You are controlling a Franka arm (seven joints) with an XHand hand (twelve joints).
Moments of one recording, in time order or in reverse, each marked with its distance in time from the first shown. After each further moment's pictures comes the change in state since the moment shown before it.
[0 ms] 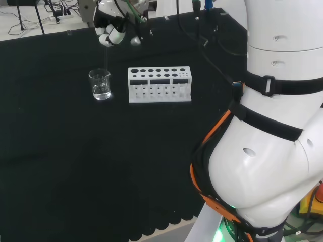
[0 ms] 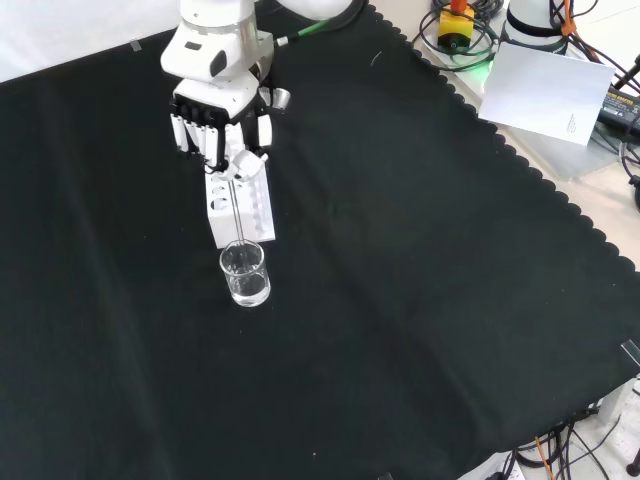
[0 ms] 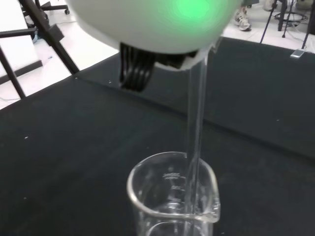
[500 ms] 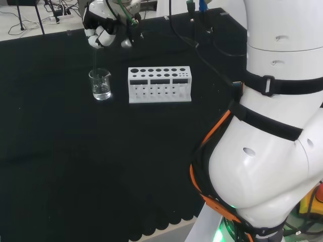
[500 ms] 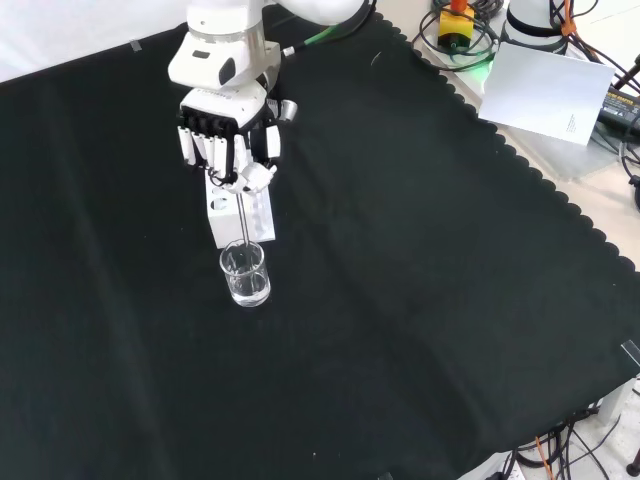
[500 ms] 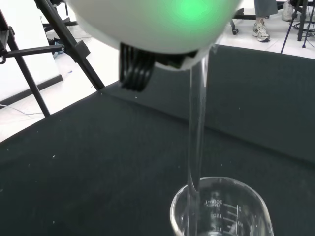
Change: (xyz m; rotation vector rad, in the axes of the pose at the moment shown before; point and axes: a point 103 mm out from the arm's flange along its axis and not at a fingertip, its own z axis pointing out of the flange) arm 0.021 0.019 0.001 -0.041 0.038 -0.033
